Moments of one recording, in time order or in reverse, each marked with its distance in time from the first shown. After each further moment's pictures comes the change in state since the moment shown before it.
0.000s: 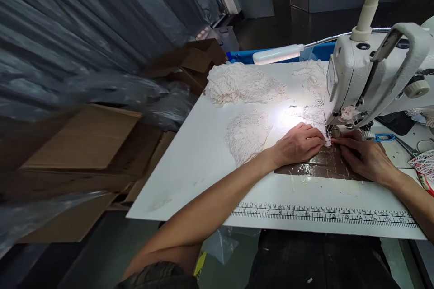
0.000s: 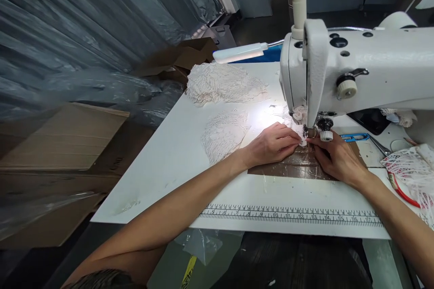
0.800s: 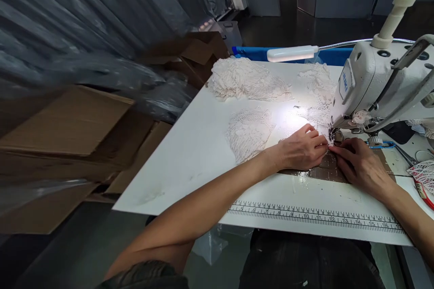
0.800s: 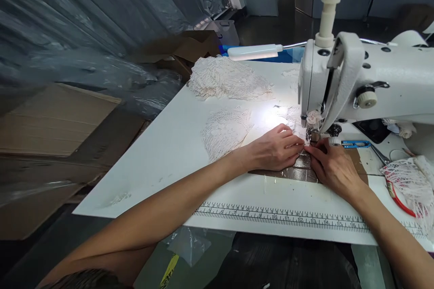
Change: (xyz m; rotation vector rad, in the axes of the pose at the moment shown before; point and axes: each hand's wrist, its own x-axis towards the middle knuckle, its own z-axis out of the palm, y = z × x) left_hand 0.003 0.010 -0.016 0.185 -0.233 0.088; right_hand -0.005 -0.010 0.005 -0.267 0.003 -0.196
